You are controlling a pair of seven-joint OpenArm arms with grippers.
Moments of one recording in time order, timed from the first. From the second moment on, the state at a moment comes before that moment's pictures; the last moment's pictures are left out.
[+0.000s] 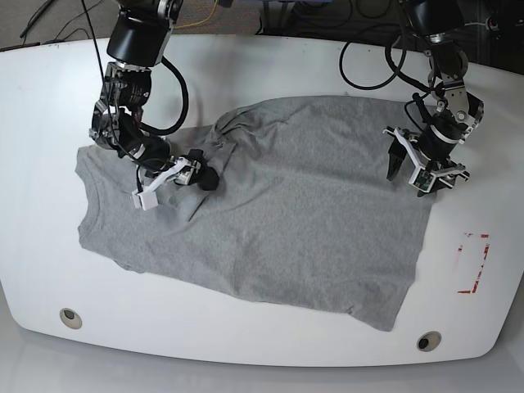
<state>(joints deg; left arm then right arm) 5.5 -8.4 -21.7 88.6 15.8 -42.2 14.2 4.2 3.3 22.0 75.6 43.4 28.9 -60.5</state>
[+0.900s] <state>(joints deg) 5.5 -9.6 -21.7 88.6 15.7 -41.9 14.2 7.8 1.7 21.7 75.4 41.1 28.9 -61.1</state>
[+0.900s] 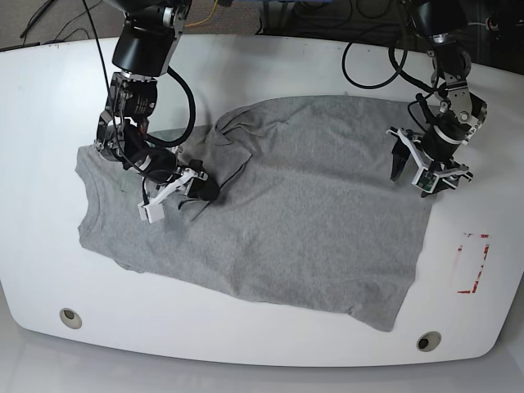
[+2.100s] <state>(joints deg) 5.5 -10.2 -21.7 88.5 15.5 -42.2 13.9 17.0 5.0 9.2 75.5 22.8 29.0 -59.2</state>
